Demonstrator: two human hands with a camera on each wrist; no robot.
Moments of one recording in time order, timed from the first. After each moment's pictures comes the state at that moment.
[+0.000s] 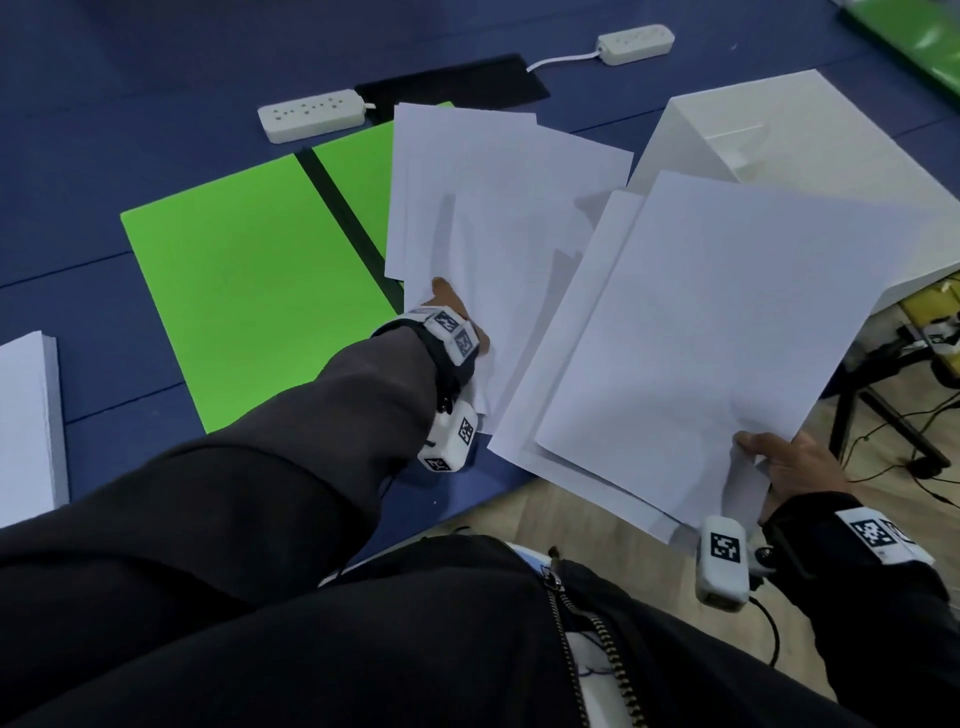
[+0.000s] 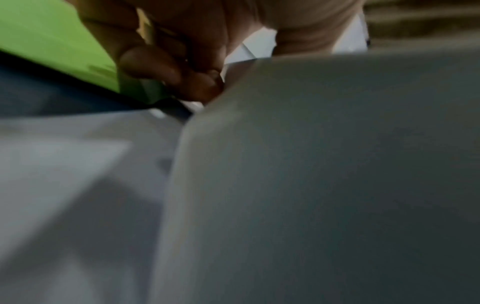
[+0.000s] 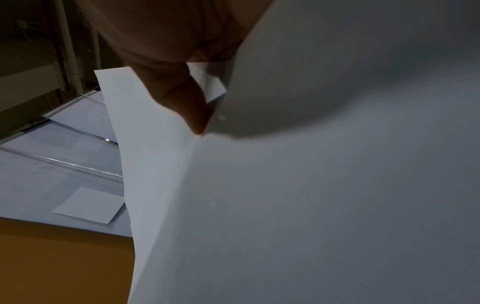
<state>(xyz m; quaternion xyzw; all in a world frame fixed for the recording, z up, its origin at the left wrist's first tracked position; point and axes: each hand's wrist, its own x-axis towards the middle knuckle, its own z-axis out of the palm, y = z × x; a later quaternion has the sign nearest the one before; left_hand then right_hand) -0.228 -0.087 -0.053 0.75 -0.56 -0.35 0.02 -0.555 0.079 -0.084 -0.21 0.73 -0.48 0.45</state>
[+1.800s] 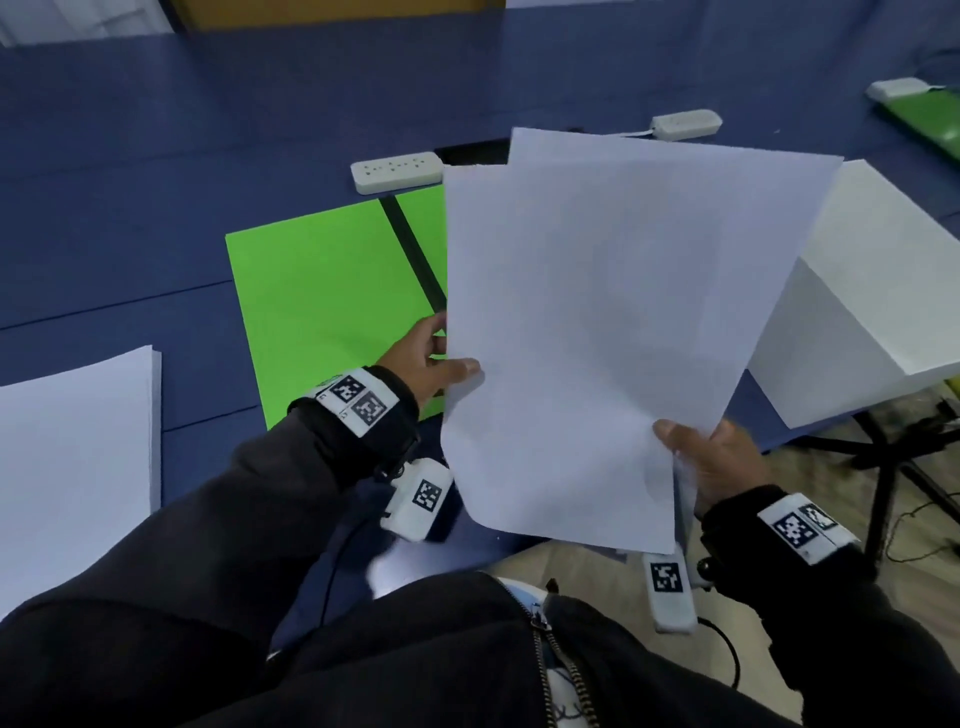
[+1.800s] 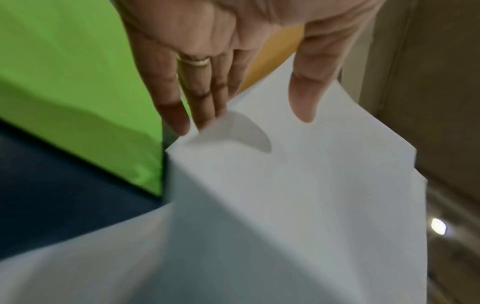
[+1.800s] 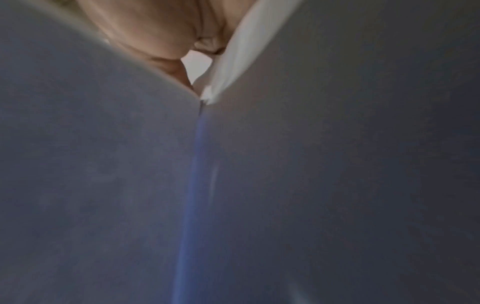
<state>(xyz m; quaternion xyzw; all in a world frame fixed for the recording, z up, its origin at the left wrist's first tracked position) -0.112 -0.040 -0.023 0.56 -0.50 -0.56 0.35 -0.405 0.035 -0.027 -0.38 0.63 -0.47 0.49</state>
